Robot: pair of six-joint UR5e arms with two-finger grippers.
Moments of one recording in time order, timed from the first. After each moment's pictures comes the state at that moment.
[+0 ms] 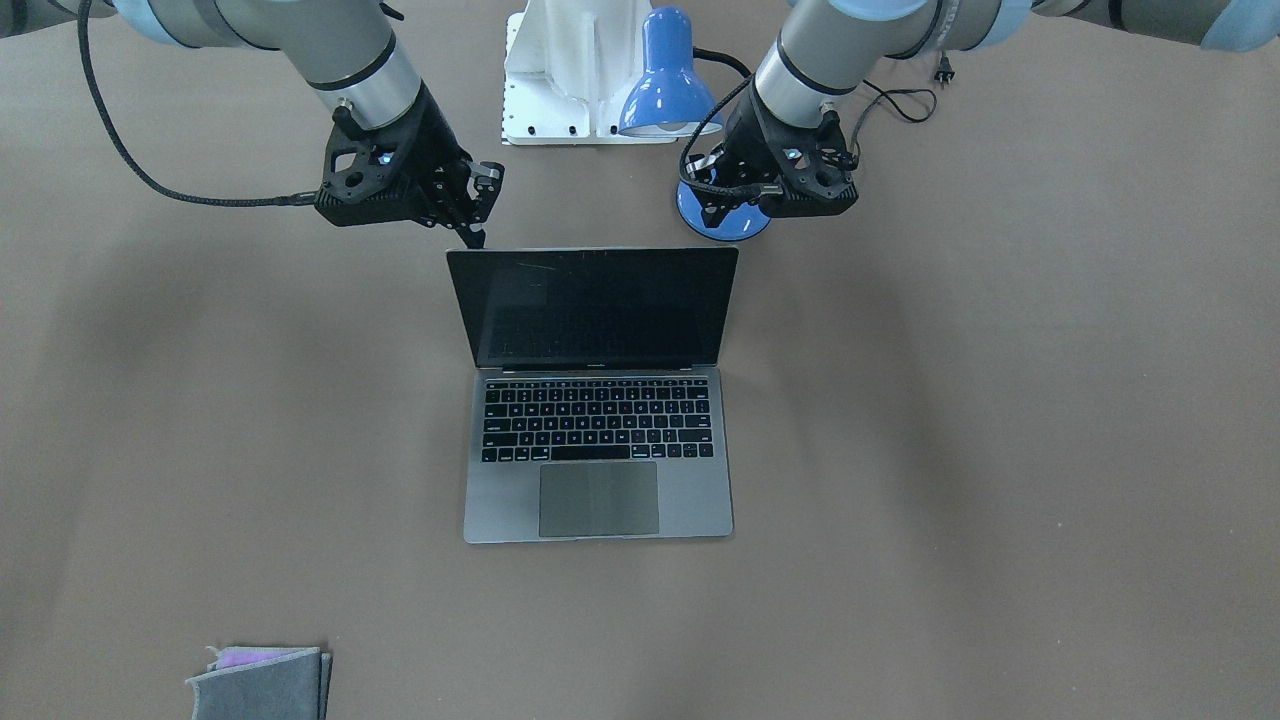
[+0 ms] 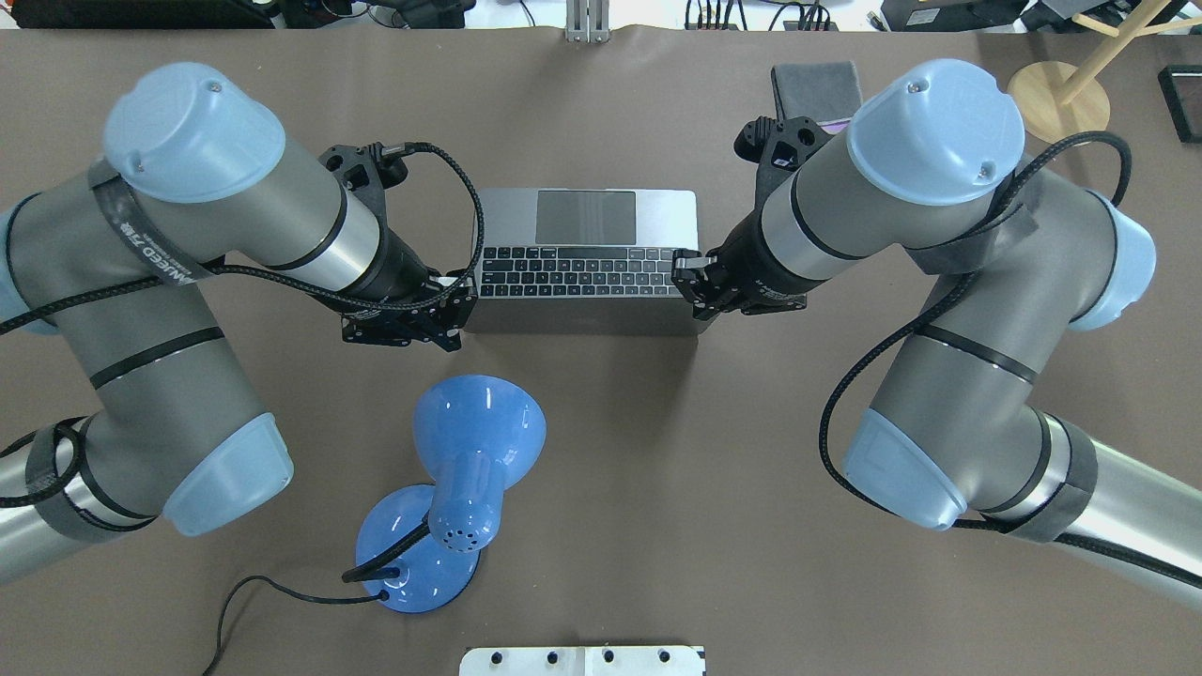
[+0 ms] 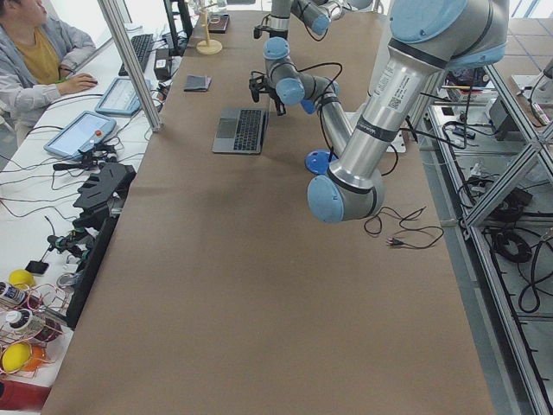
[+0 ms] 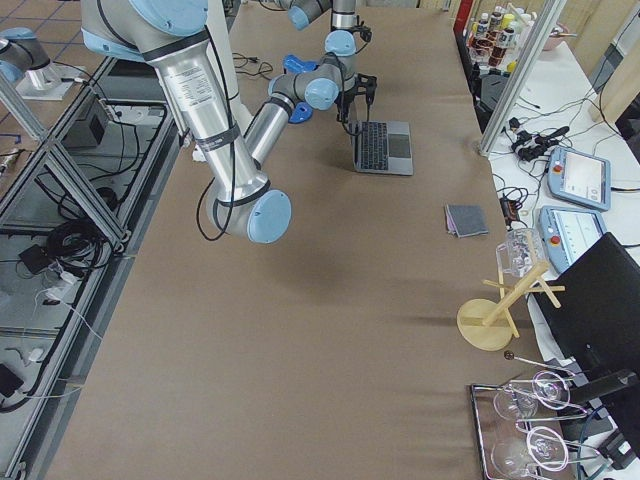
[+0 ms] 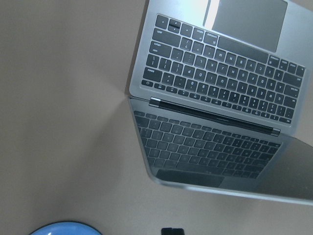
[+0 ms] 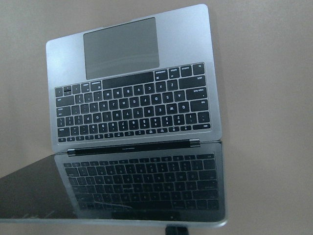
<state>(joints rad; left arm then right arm) -0.67 -2.13 -1.96 -1.59 -2.15 -1.42 0.68 -1.03 1.98 -1.54 2.06 1.32</state>
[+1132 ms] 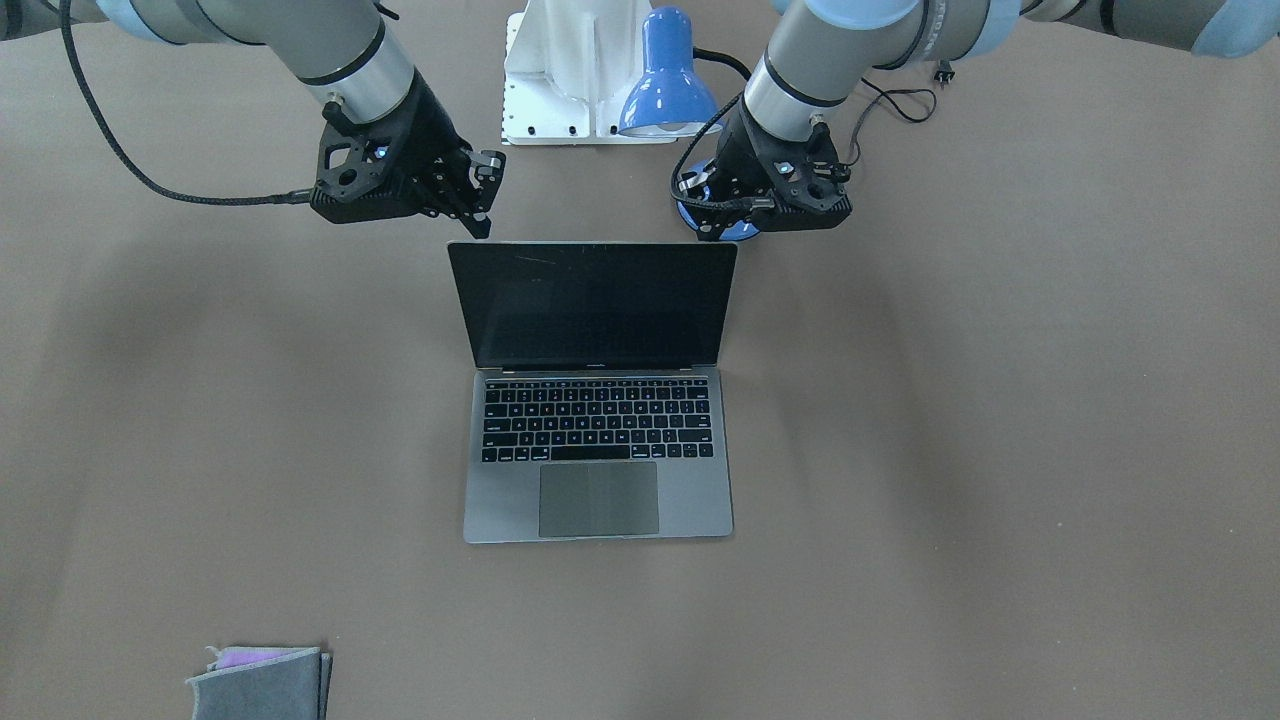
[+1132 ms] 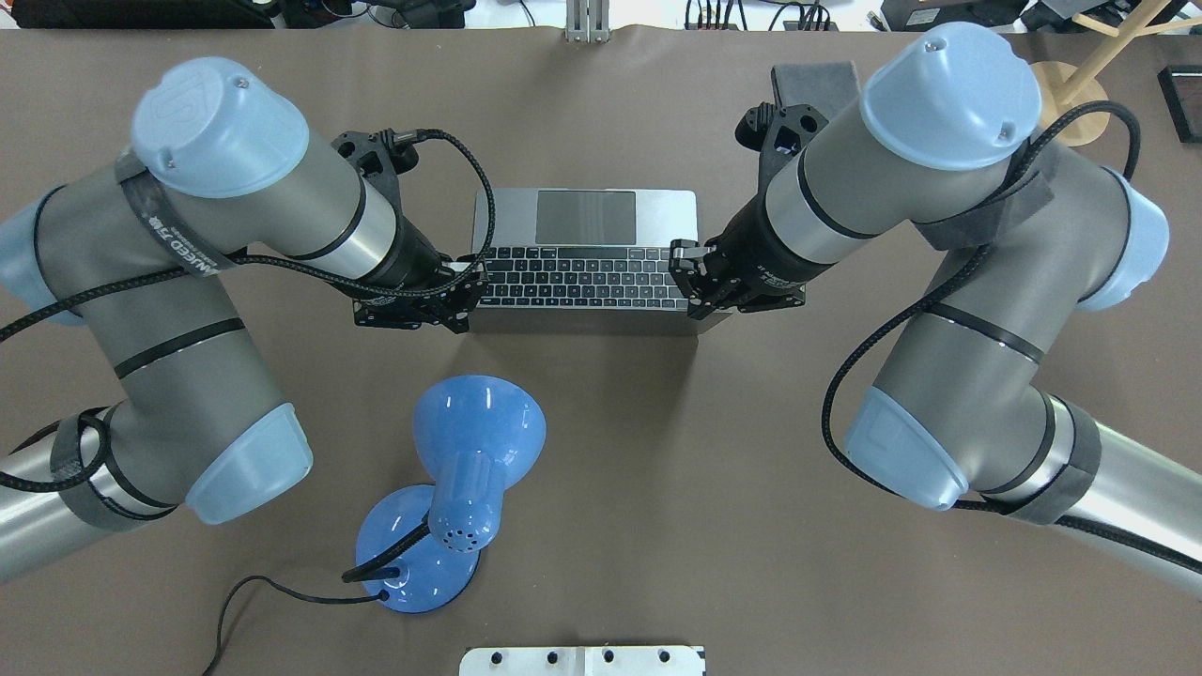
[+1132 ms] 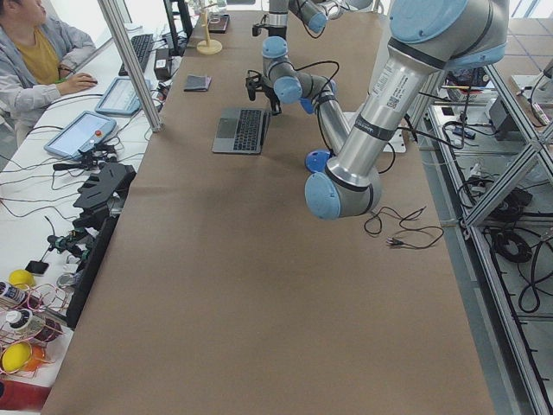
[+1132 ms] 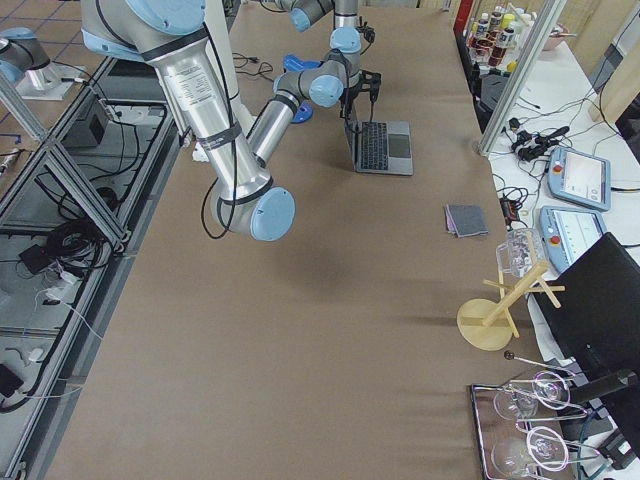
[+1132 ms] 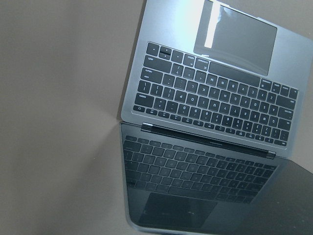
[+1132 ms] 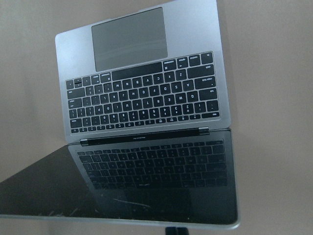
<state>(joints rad) -0.67 -2.15 -1.92 -1.59 -2.10 -1.42 0.69 -1.02 1.97 -1.55 2.14 1.33</state>
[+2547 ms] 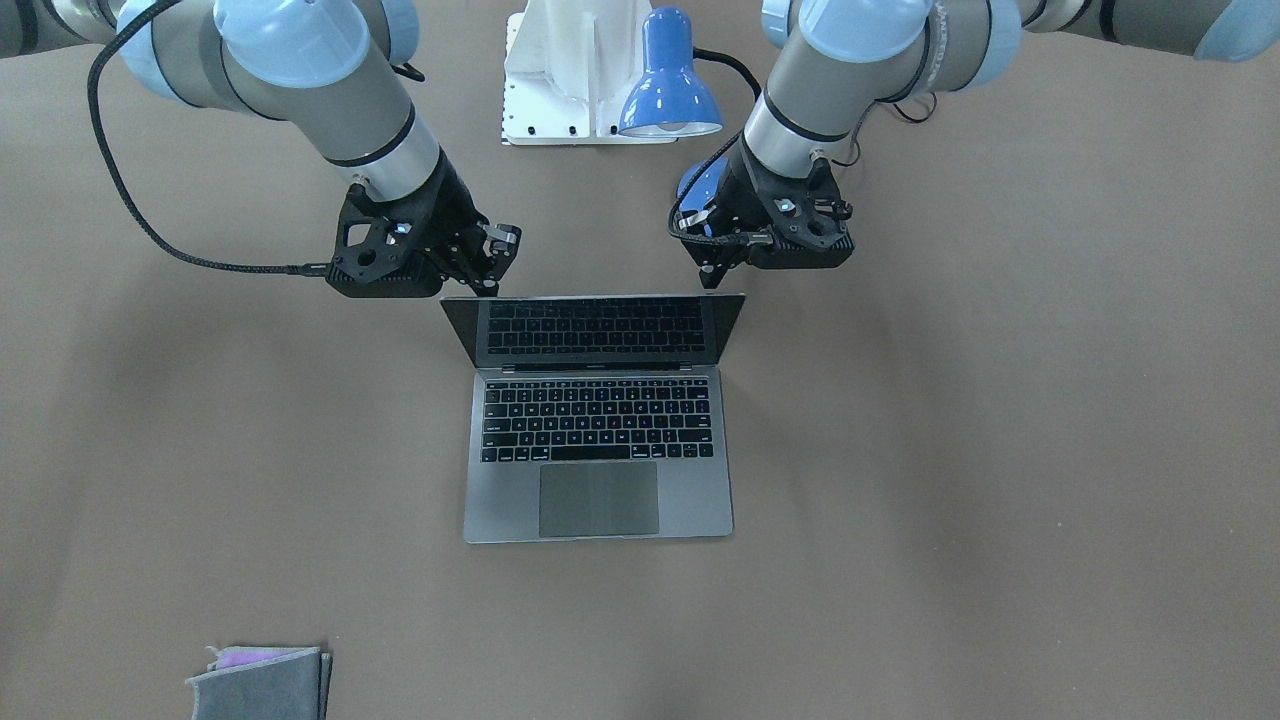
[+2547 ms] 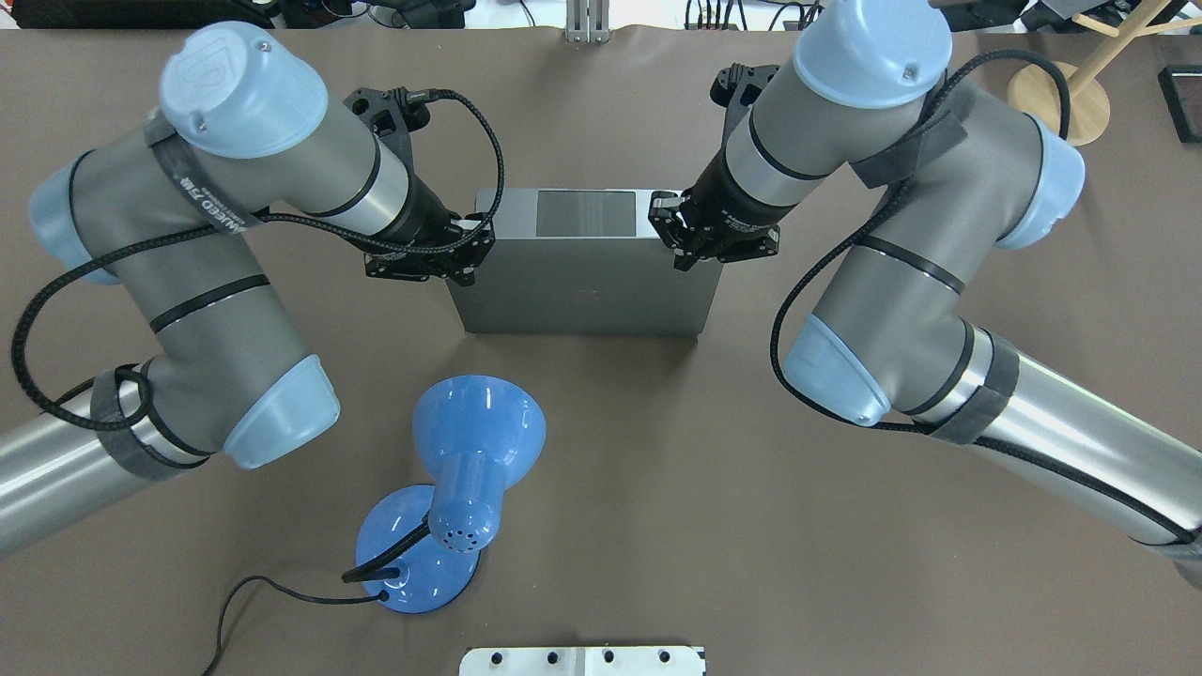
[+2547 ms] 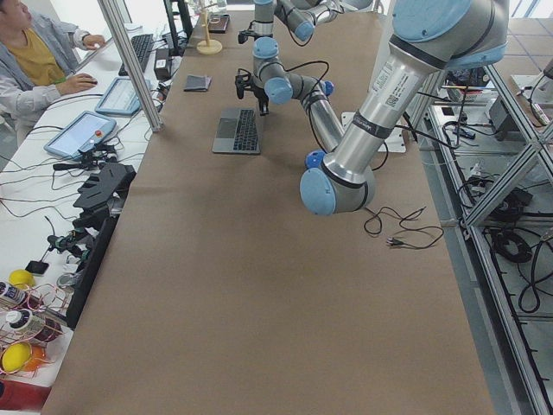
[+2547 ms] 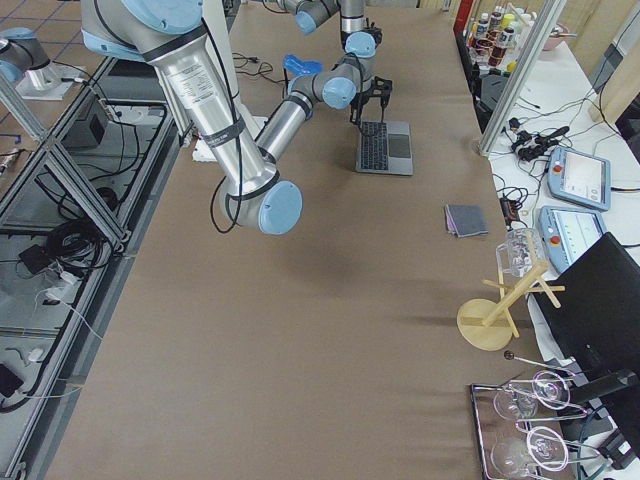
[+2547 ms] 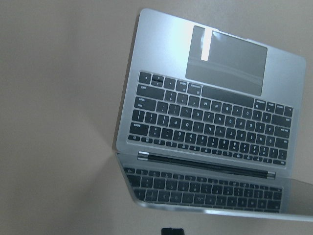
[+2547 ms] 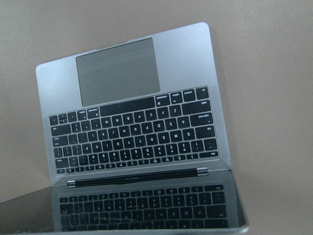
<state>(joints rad) -0.72 -2.21 -1.80 -1.66 -2.06 -1.34 0.75 -0.90 1.76 -1.54 2.13 1.31</state>
